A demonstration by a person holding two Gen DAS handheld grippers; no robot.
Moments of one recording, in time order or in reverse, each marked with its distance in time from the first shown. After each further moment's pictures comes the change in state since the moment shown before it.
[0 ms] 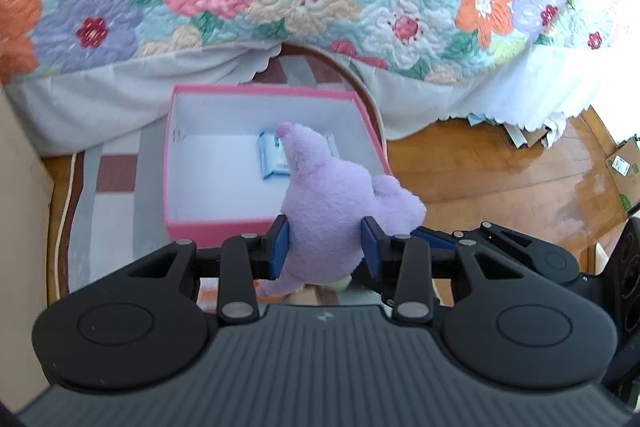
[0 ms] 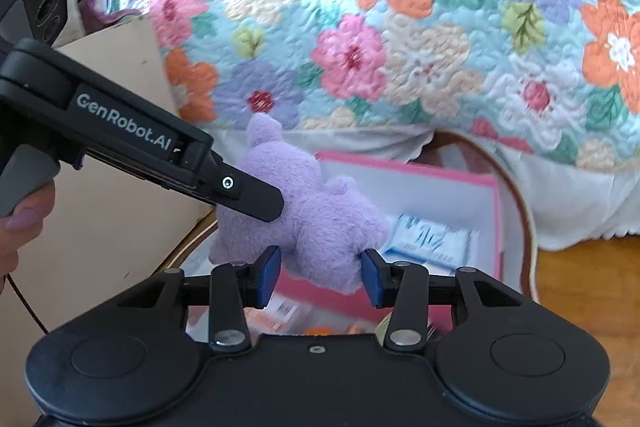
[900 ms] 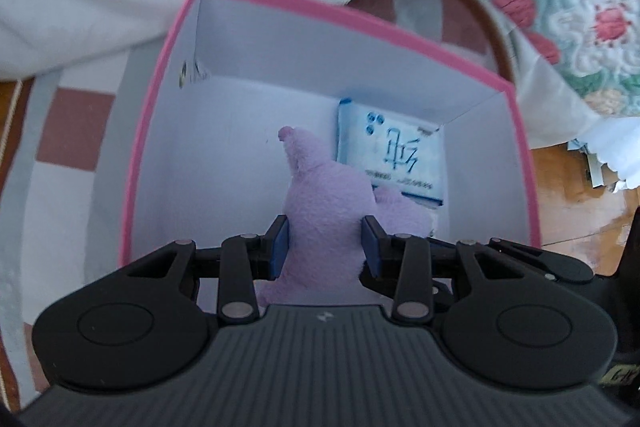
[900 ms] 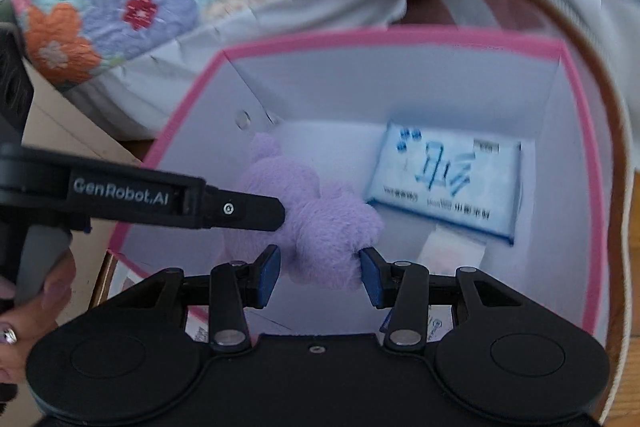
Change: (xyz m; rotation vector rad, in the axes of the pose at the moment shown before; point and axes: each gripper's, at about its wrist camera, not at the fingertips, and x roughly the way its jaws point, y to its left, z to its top) left arm 0.209 0.098 0.035 -0.278 0.230 0.050; right arm 0.213 -0.096 0.000 0.249 0.407 0.117
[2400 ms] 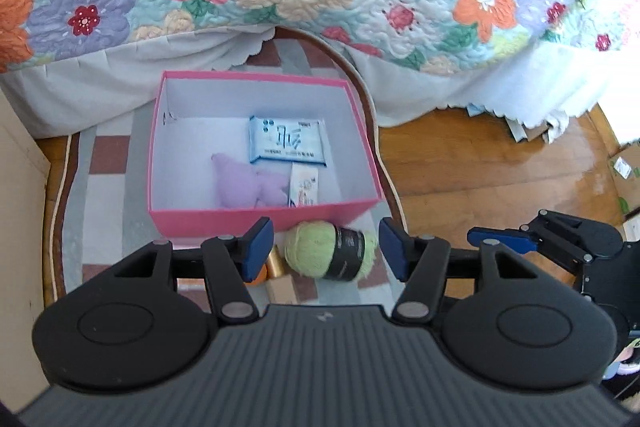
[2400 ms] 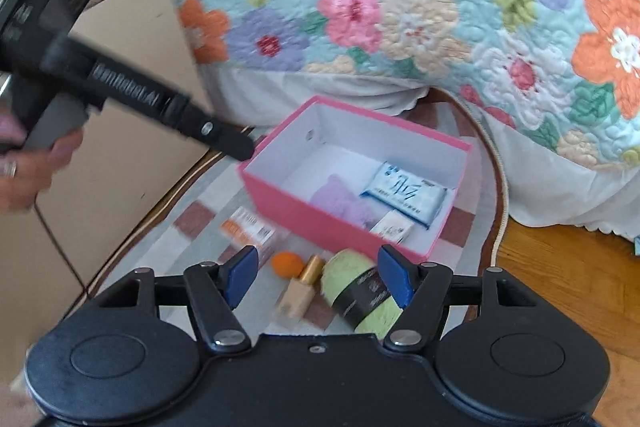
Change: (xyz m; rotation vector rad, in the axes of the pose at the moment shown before) left arm -0.207 -0.104 -0.102 0.234 -0.133 -0.025; right arm -0.243 0.061 -0.096 -0.358 -0.147 -0.071
